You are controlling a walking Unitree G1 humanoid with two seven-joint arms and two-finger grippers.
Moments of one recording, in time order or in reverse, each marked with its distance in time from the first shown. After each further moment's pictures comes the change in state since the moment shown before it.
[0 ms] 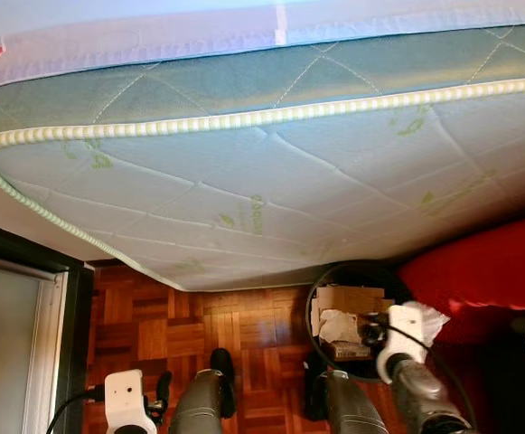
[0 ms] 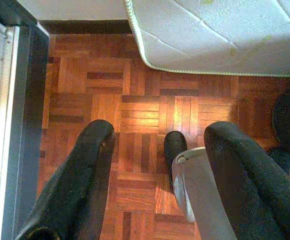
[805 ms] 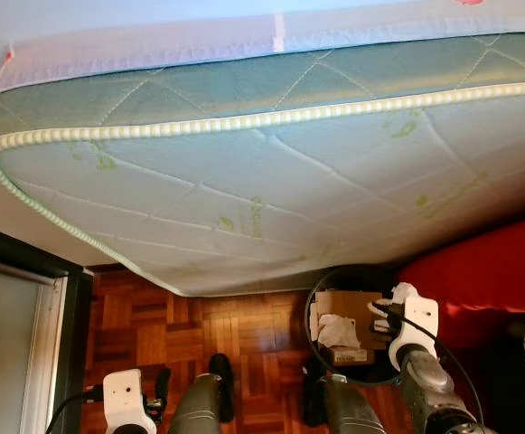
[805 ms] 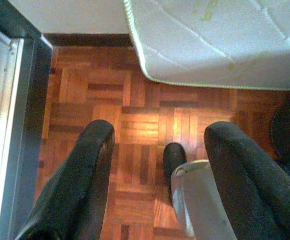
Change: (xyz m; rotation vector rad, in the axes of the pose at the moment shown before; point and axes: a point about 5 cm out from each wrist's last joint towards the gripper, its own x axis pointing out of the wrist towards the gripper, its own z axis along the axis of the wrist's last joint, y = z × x) left arm 0.001 0.002 -0.003 -0.007 -0.020 0.014; right arm 0.001 -0.016 0.023 0.002 -0.113 -0.162
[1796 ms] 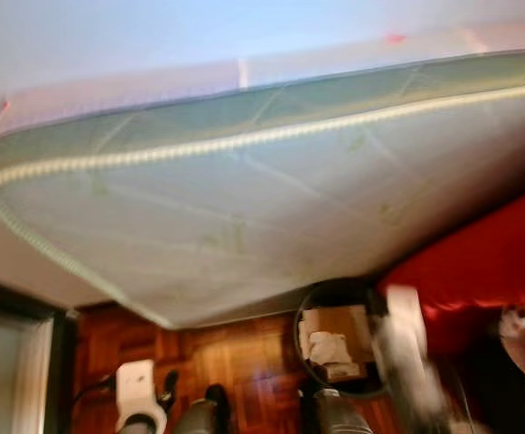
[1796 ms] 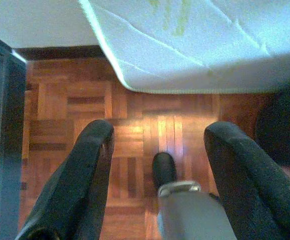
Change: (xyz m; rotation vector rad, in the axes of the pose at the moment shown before) left arm 0.026 -0.012 -0.008 0.003 0.093 -0.015; right arm 0.004 0.035 0.029 -0.023 -0.143 0.202
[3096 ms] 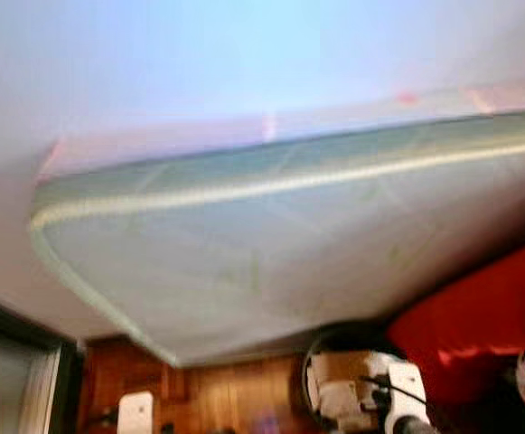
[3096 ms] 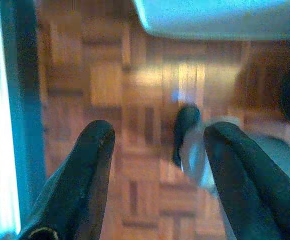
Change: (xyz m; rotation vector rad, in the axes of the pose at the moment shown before) left arm -0.008 0.011 -0.040 0.033 0.355 0.061; right arm -0.071 -0.033 -0.117 -0.037 0.461 -0.048
